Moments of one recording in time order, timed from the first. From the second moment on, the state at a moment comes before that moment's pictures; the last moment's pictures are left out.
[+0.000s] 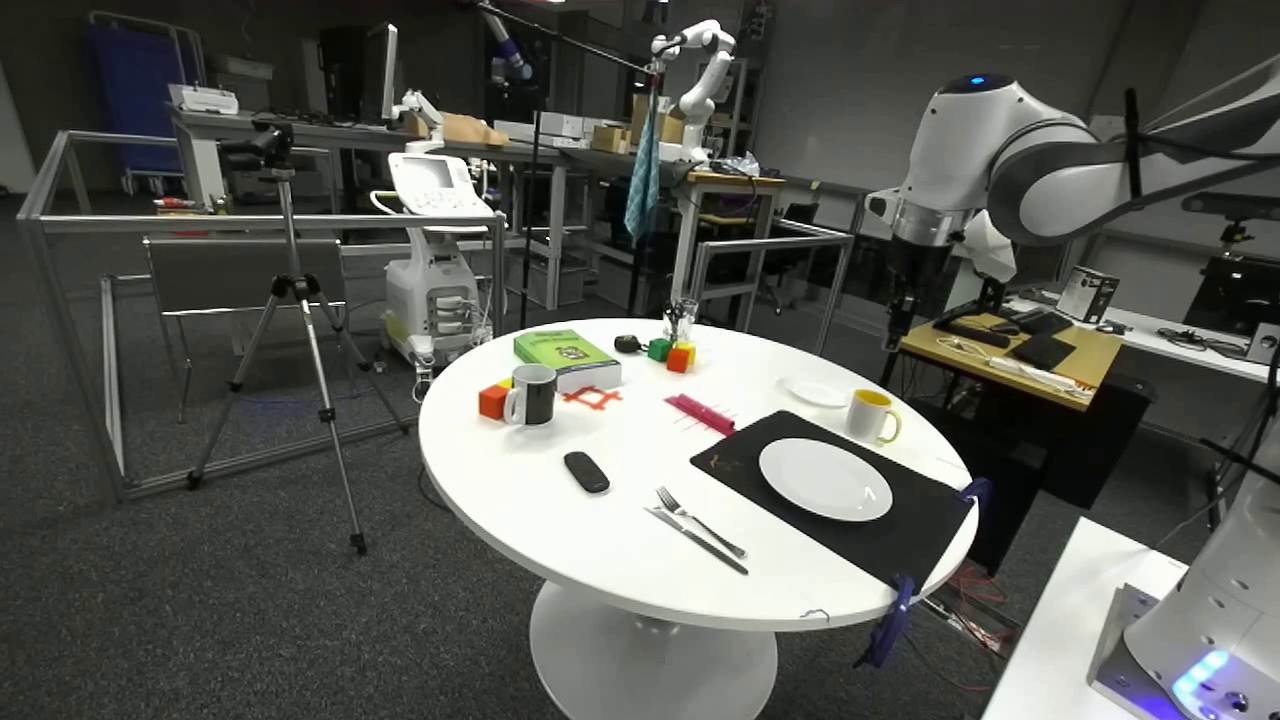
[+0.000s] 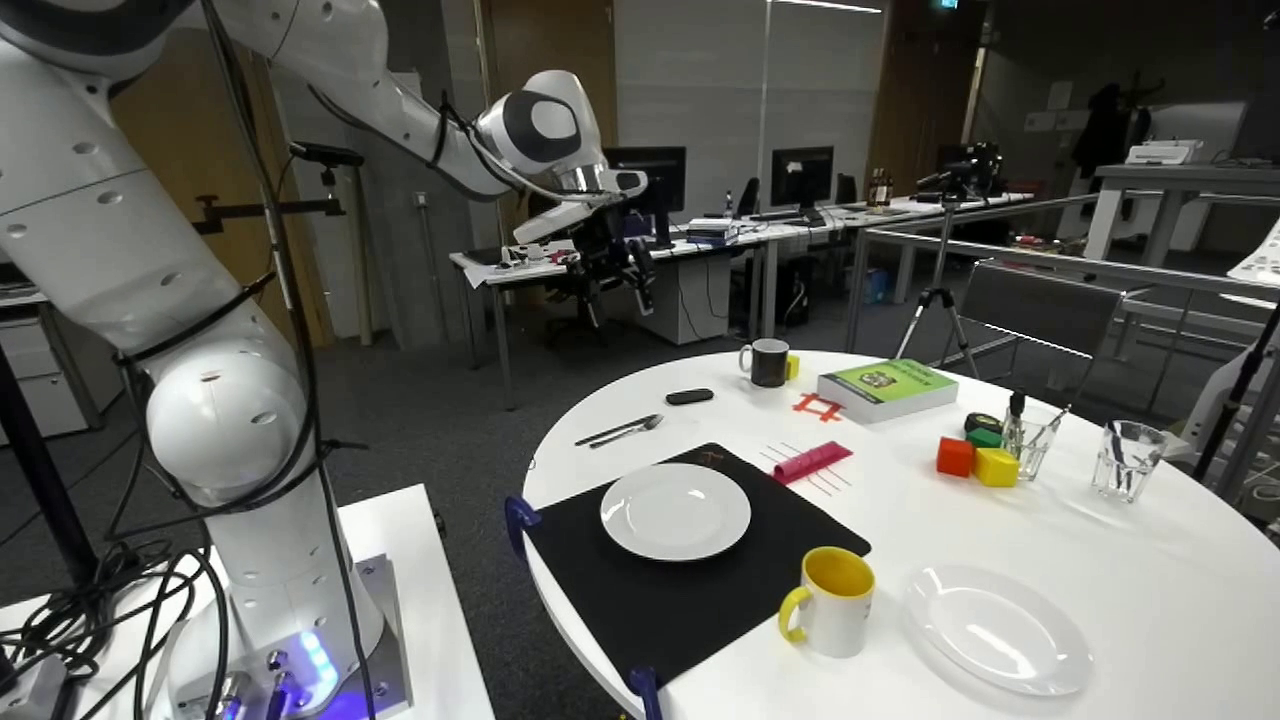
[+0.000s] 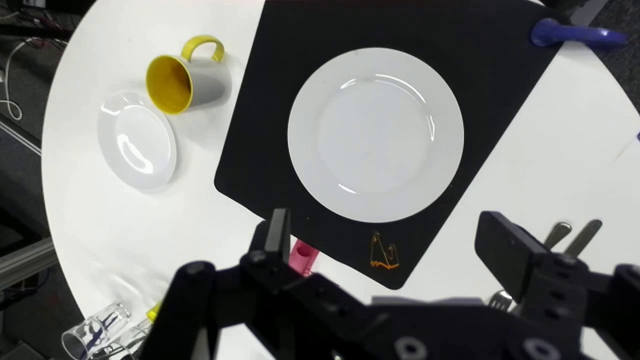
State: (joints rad) arm 0.10 -0.31 0.19 -2.35 -0.34 2.08 -0.02
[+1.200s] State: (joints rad) arm 0.12 -0.19 0.19 -2.36 -0.29 2.24 -0.01
